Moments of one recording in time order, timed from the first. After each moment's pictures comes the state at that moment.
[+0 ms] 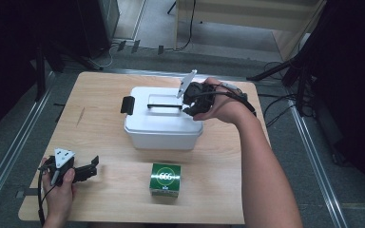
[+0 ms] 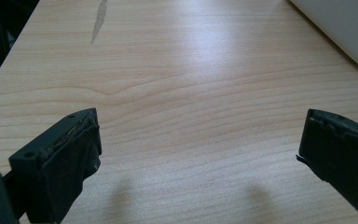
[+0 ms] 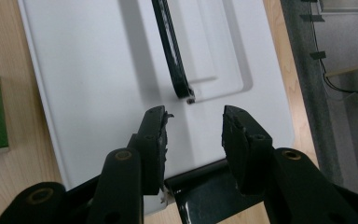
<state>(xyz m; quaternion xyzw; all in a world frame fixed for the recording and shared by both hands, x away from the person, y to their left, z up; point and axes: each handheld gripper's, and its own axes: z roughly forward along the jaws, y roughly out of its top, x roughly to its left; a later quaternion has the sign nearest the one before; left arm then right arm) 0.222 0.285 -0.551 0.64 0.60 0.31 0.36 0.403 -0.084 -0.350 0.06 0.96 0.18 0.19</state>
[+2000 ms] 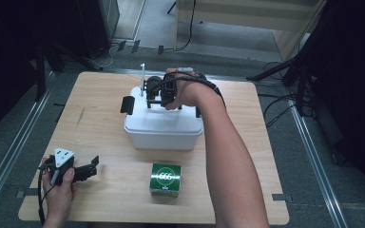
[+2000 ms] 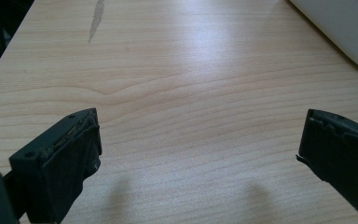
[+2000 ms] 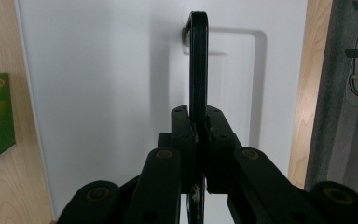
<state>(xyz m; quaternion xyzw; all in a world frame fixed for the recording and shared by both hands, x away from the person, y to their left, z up) 0.224 0.285 -0.551 0.65 0.60 0.31 0.36 0.420 0.016 -0.345 -0.02 0.99 0.05 0.15</state>
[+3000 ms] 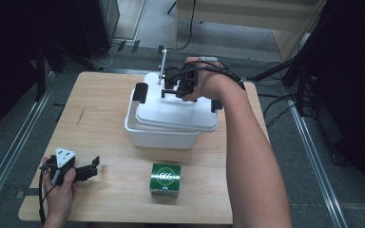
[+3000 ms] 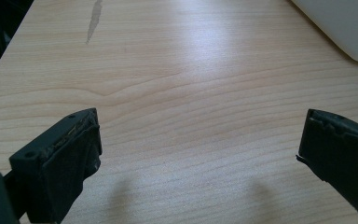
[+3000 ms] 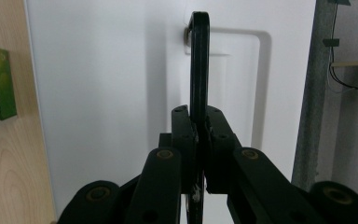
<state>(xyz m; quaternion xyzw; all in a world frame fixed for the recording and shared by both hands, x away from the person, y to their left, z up) 0.224 0.284 -0.552 0.65 0.60 0.31 0.36 0.417 -0.032 -0.301 0.00 0.98 0.07 0.18</state>
